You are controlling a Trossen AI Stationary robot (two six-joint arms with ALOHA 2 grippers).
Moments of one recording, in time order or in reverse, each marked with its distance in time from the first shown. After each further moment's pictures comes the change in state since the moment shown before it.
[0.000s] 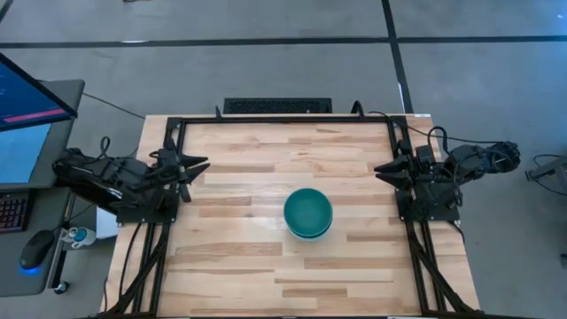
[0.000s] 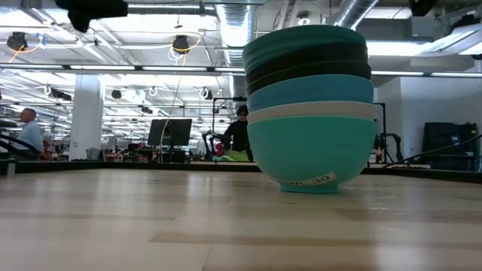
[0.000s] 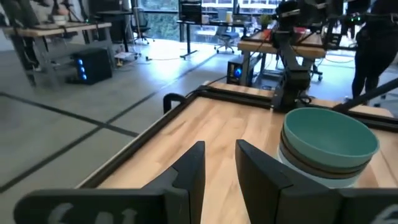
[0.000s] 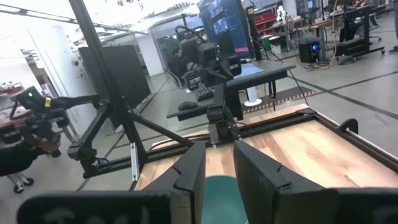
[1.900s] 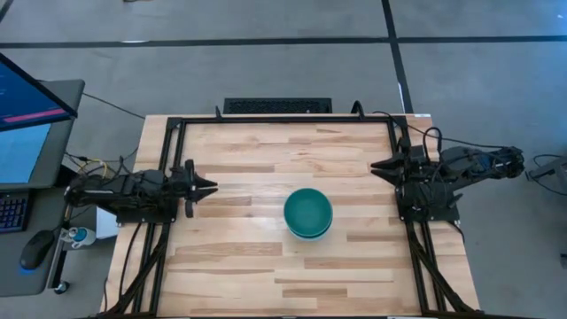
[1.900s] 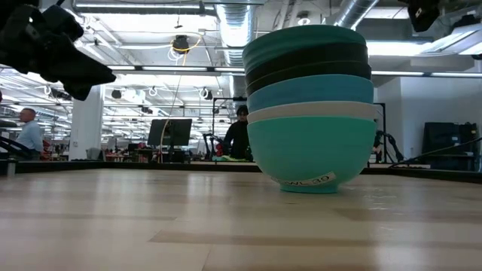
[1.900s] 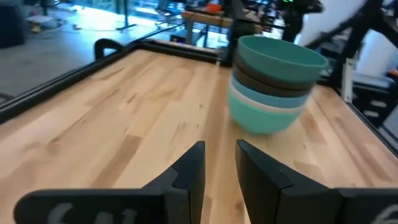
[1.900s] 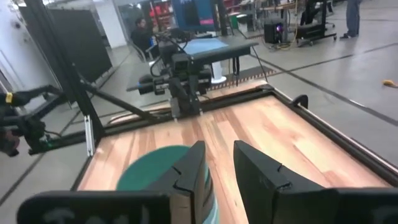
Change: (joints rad) left arm 0.255 -0.401 -0.474 0.068 0.526 -0.050; right arm -0.096 0.000 -0.001 -0.156 0.021 -0.019
